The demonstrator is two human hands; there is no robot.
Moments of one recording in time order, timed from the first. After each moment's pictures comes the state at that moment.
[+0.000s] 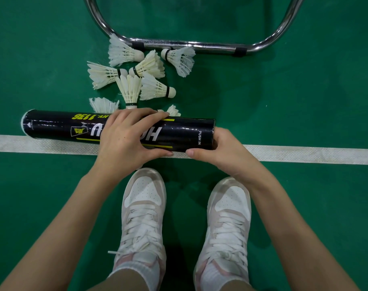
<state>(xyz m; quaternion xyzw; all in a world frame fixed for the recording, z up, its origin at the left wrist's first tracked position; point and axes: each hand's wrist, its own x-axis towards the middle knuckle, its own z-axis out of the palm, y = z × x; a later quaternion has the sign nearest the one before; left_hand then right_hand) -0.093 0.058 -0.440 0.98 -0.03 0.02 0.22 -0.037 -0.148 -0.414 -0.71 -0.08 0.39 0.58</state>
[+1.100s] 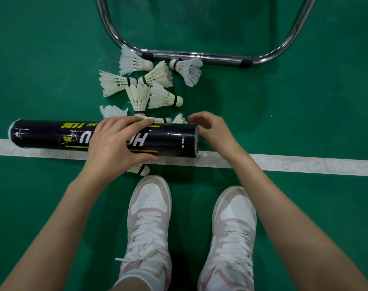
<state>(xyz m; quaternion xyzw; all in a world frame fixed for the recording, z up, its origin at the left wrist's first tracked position) -0.101 0.096 -0.449 0.98 0.00 0.02 0.21 0.012 -0.113 -0.484 -0.80 -0.05 0.30 0.52</state>
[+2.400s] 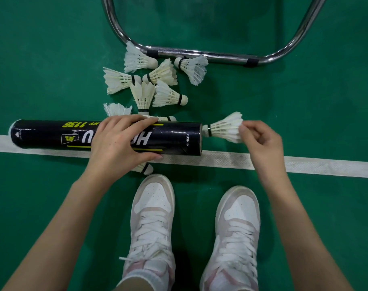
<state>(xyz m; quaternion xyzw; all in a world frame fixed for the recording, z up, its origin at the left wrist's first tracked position) -0.103 0.095 -0.444 0.98 0.02 0.00 0.20 -0.024 -0.170 -0.433 -0.78 0.06 0.14 0.61</state>
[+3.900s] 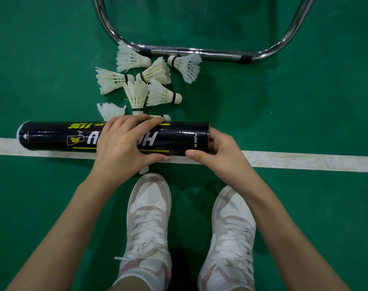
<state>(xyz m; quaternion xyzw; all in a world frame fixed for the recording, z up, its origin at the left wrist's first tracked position) -0.098 0.072 -0.437 0.98 0.00 0.00 0.21 -0.044 -0.131 -0.422 -0.71 -0.06 0.34 0.61</state>
